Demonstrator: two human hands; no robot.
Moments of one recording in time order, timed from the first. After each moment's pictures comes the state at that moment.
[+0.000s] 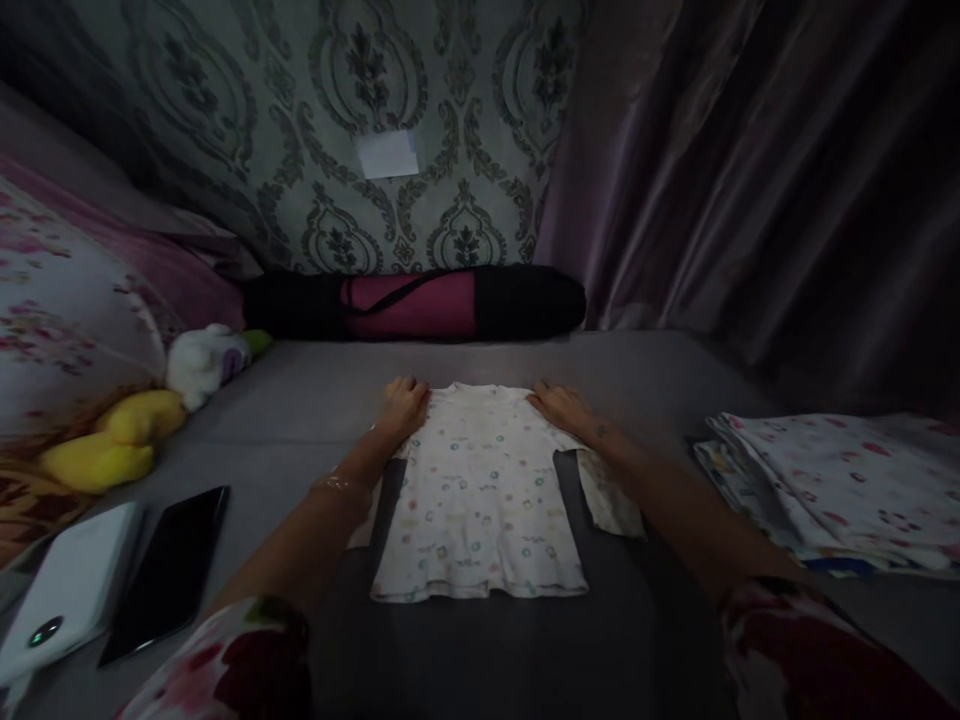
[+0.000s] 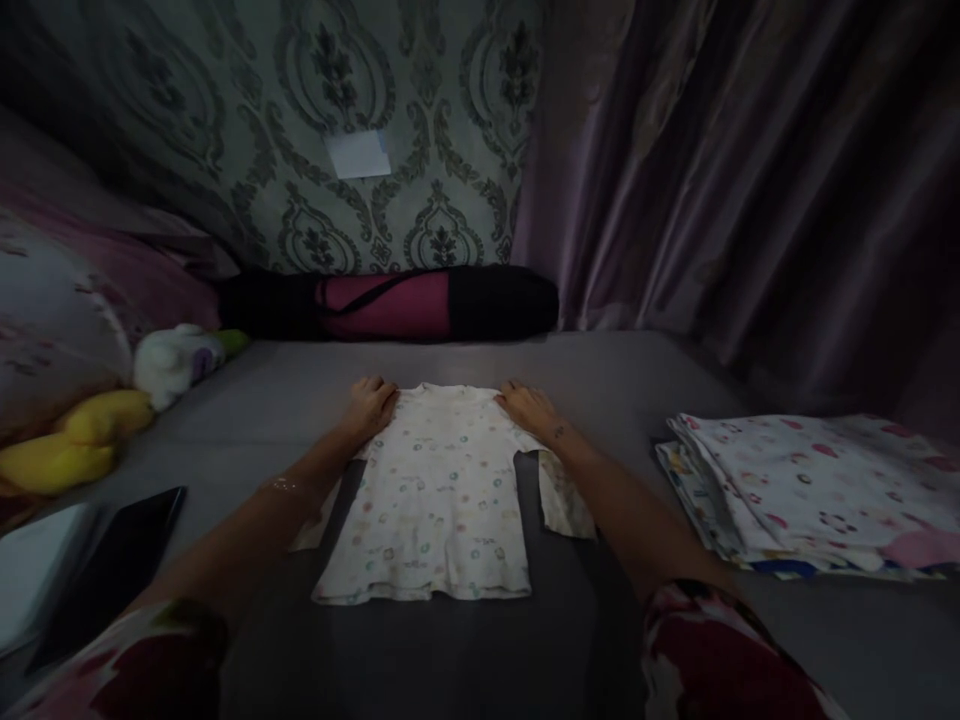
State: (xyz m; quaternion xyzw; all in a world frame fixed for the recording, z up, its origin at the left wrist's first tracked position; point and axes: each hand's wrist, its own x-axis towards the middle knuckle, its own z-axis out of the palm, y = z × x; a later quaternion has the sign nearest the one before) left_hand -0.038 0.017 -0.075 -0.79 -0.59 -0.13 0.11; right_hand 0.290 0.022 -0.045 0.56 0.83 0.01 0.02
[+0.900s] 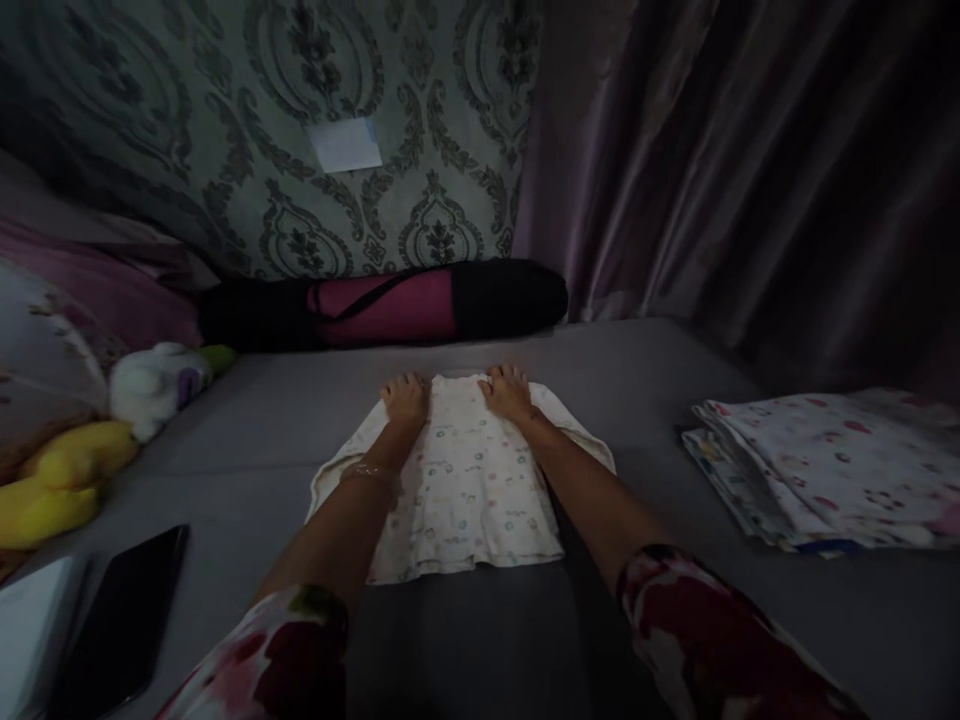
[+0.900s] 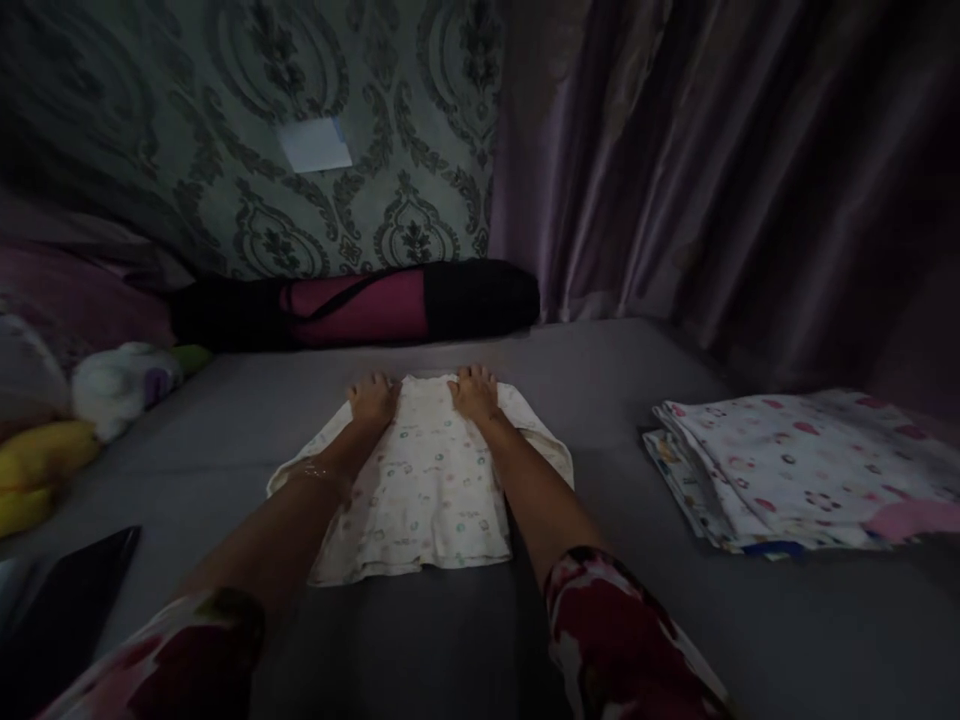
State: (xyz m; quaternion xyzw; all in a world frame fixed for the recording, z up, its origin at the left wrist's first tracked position) left_hand 0.023 0.051 -0.070 -0.64 -0.76 -0.10 0.02; right_hand 0.220 0.058 -0.070 0.63 0.76 -0.06 -0.15
